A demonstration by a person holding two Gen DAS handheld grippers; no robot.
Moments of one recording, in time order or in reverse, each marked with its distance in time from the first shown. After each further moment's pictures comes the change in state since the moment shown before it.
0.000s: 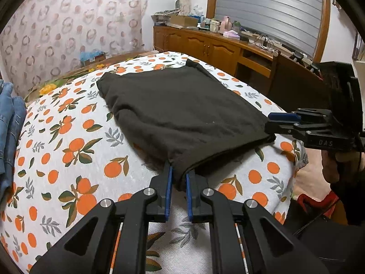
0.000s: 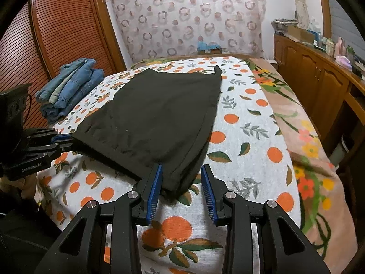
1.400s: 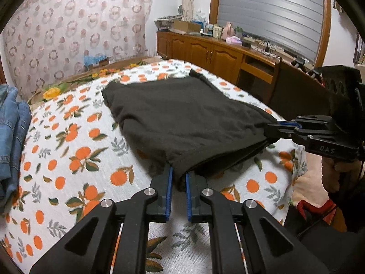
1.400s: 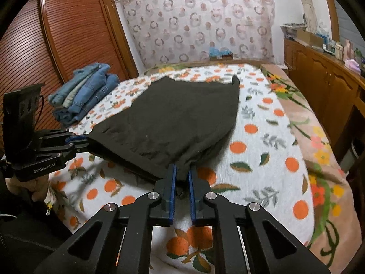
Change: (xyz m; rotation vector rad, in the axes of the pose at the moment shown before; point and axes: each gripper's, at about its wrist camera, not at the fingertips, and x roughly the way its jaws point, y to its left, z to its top) left arm -0.013 0.002 0.012 -0.008 -0.050 0.017; right arm -0.006 0.014 0.006 -0.017 -0.055 0.072
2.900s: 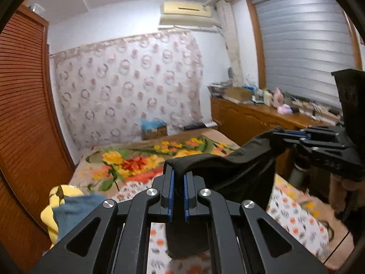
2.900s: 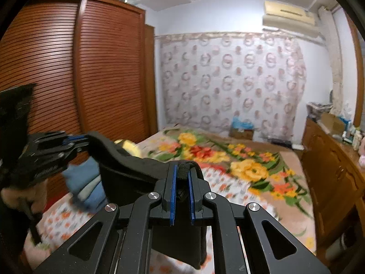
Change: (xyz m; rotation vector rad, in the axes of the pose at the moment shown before) left arm -0.114 0.110 0.180 -0.048 -0.390 0.343; right arm -0.018 0.062 0.224 -0.254 -0.312 0.022
